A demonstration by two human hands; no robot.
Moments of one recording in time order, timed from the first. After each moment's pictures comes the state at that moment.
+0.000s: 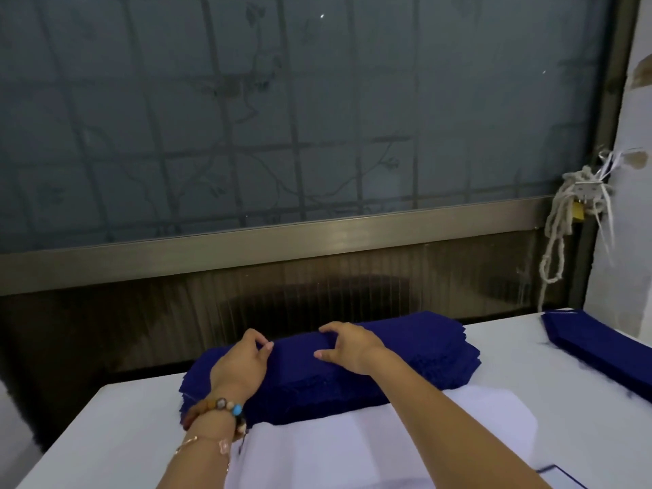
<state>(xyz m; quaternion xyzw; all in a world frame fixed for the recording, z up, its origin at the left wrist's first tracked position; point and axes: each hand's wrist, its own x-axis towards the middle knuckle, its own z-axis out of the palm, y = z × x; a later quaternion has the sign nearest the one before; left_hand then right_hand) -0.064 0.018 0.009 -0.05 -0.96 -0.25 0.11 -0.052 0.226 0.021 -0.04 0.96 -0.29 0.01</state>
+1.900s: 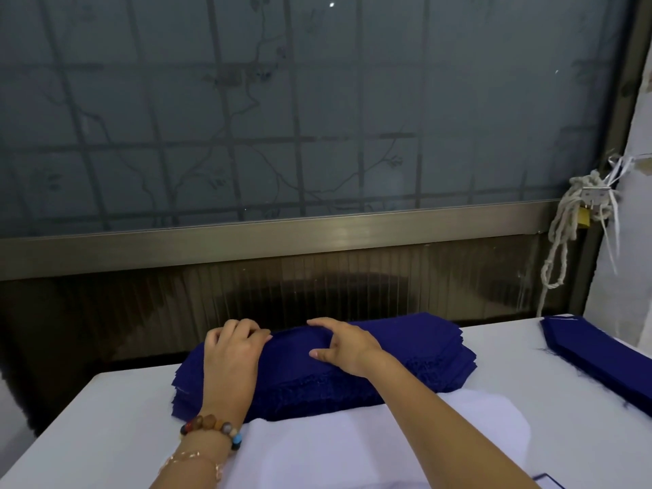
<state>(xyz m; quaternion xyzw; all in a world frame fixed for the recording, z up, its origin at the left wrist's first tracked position) -0.047 0.025 -0.002 -0.15 -0.90 -0.04 0.41 -0.051 0.231 0.019 -0.09 0.94 -0.32 -0.01</state>
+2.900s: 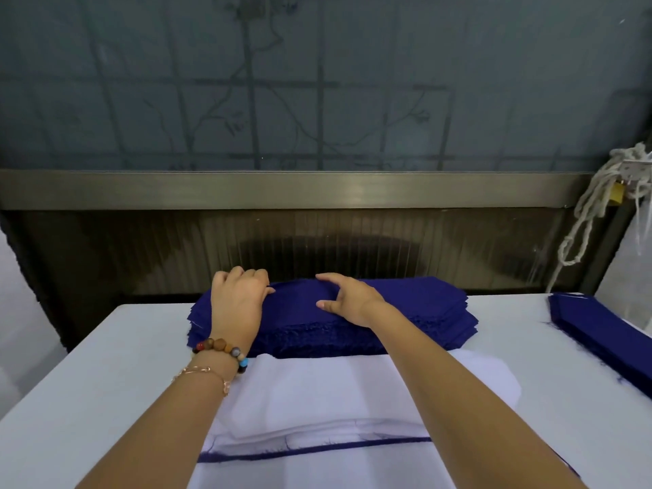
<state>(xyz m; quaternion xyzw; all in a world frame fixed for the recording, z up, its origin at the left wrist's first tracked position) -0.049 0.022 0.007 -0.08 -0.94 -0.05 0.34 -0.054 0.230 0.020 -0.10 0.96 -0.28 0.01</state>
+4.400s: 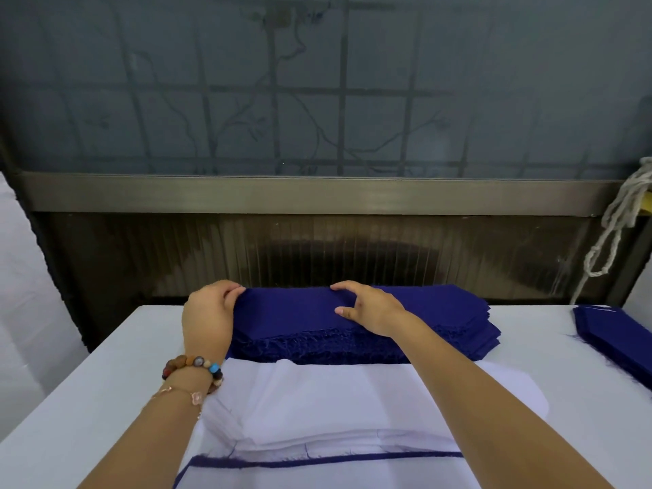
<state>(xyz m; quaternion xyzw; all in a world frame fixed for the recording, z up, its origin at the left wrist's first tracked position) -0.044 -0.036 -0.007 0.02 -0.87 -0.32 0.37 -0.054 0.230 0.018 -0.12 0.96 -0.24 0.00</state>
